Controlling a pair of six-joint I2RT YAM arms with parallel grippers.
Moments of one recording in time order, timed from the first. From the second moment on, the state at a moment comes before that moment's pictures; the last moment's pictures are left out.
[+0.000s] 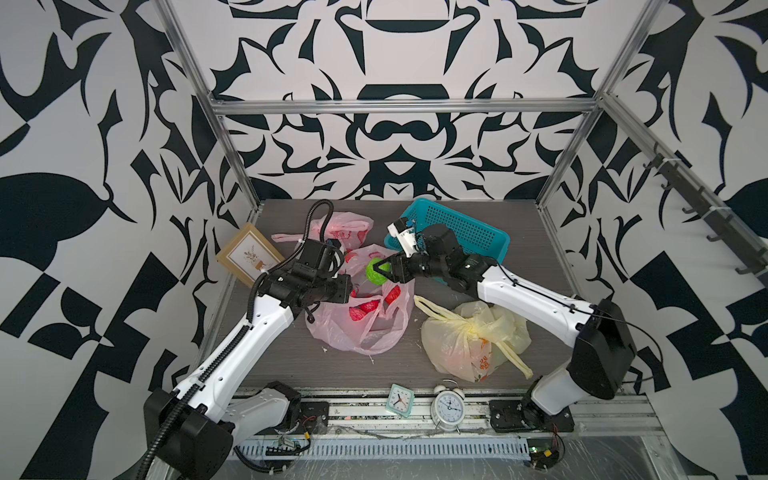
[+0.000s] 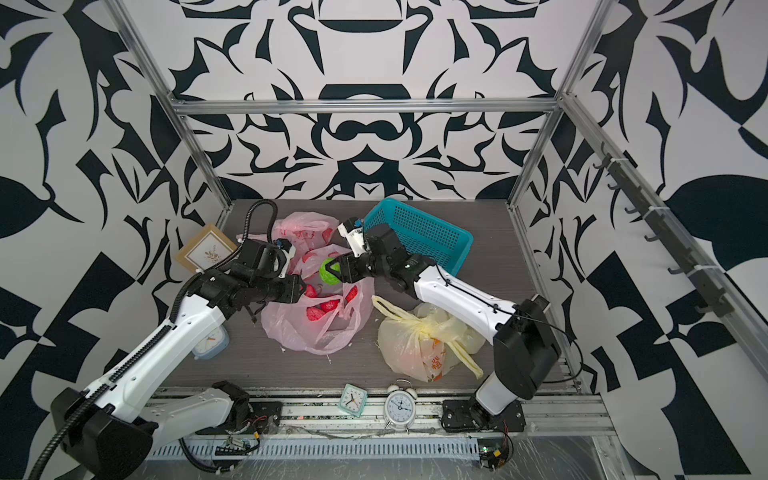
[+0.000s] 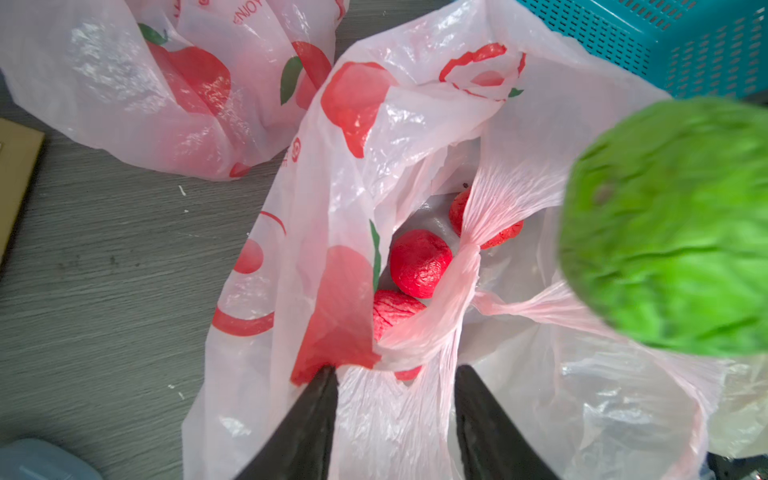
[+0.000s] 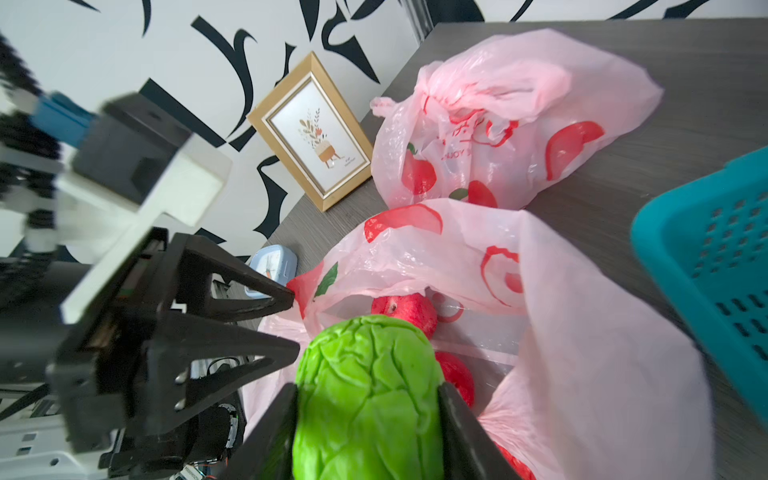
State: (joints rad) left arm -0.46 1.14 1.05 -0.86 0.04 -0.27; right arm 0.73 1.53 1.23 -0.18 -0.40 0.40
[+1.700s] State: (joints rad) left arm -0.46 1.14 0.94 -0.83 0.03 -0.23; right arm 0.55 1.37 1.21 -0.36 -0.21 0.18
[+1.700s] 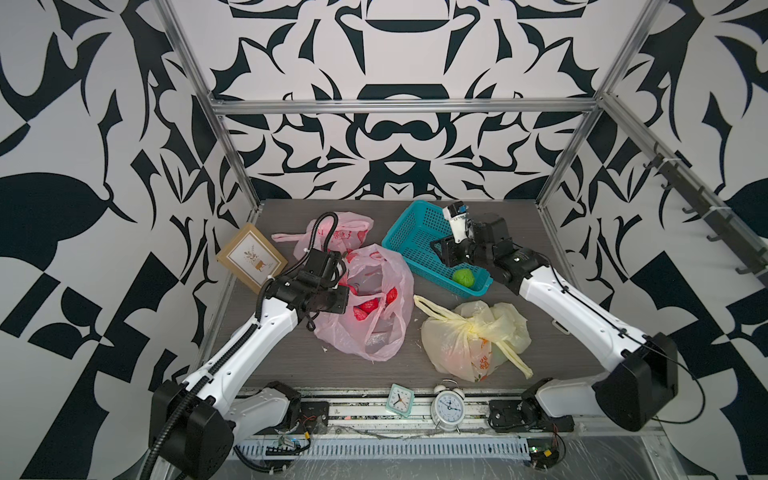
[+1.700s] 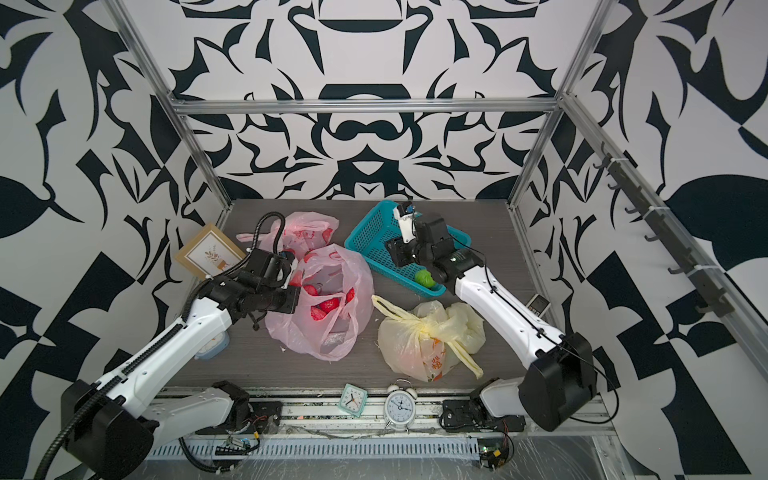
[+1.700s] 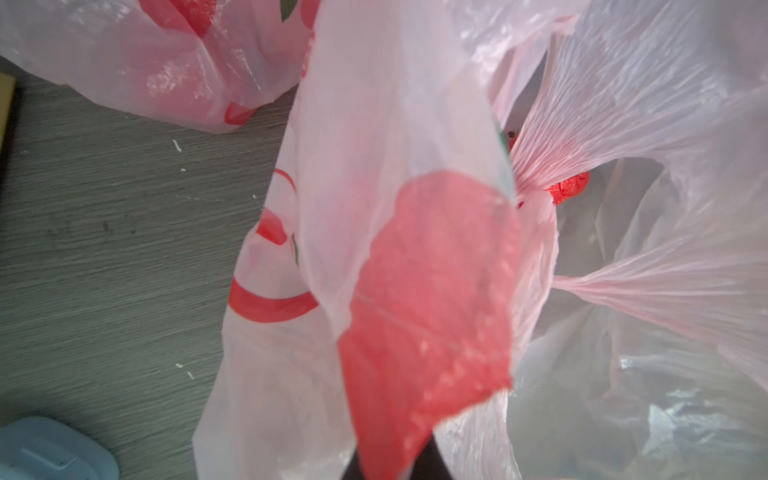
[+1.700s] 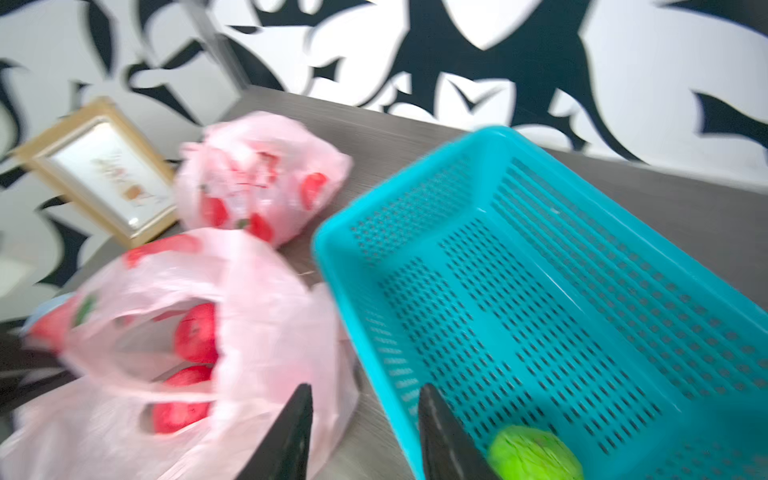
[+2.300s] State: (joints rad) left arm -0.46 1.19 0.95 -0.83 0.12 -0.21; right arm 0.86 1.73 1.31 -0.39 -0.27 0.23
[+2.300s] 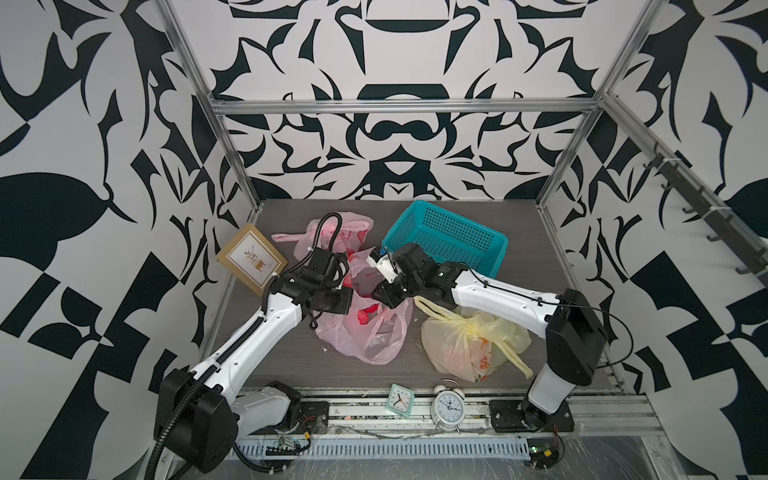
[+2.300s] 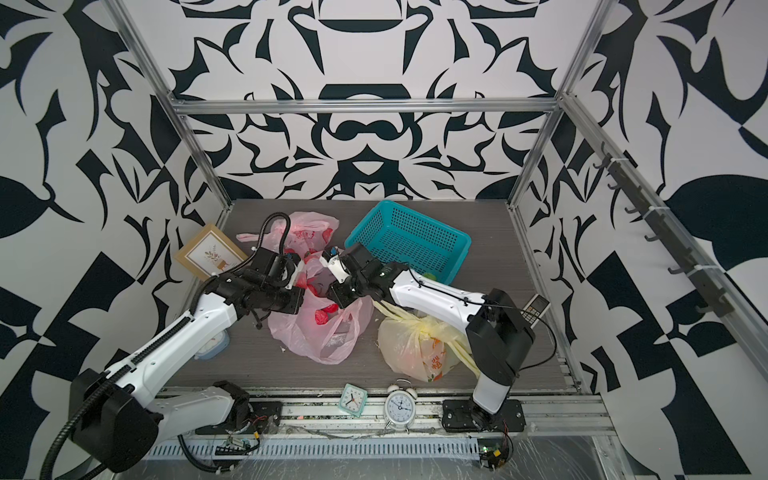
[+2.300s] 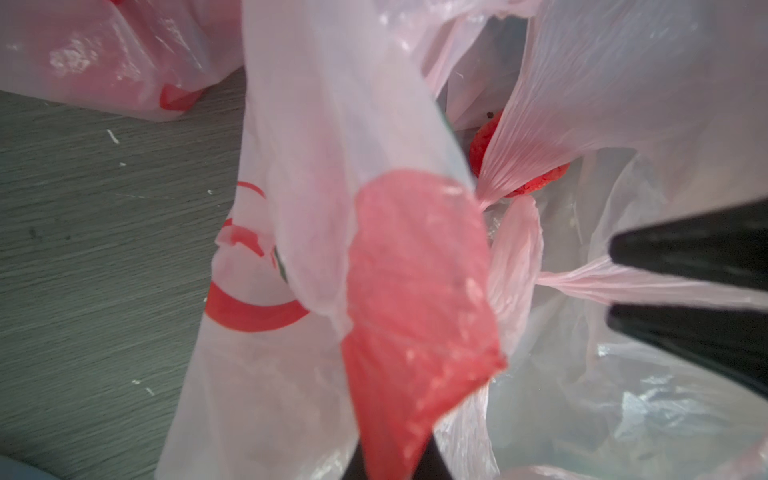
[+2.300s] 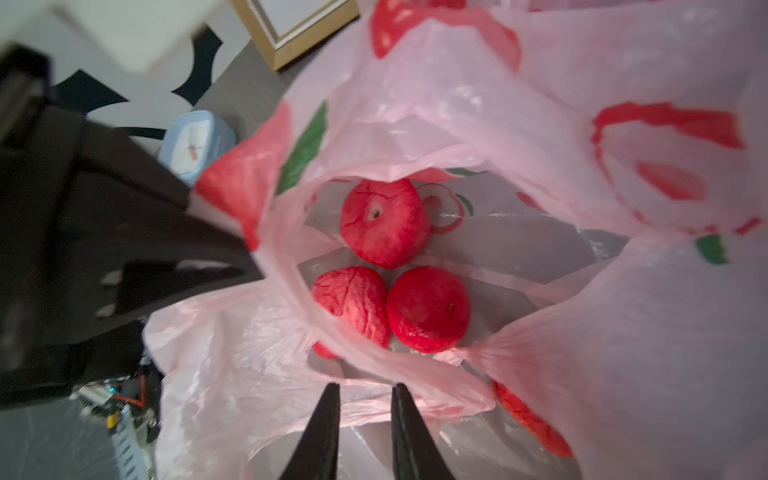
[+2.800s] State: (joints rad) left arm -0.46 1.19 0.96 -0.90 0.15 -0.18; right arm 0.86 1.95 1.52 -0.50 -0.19 0.22
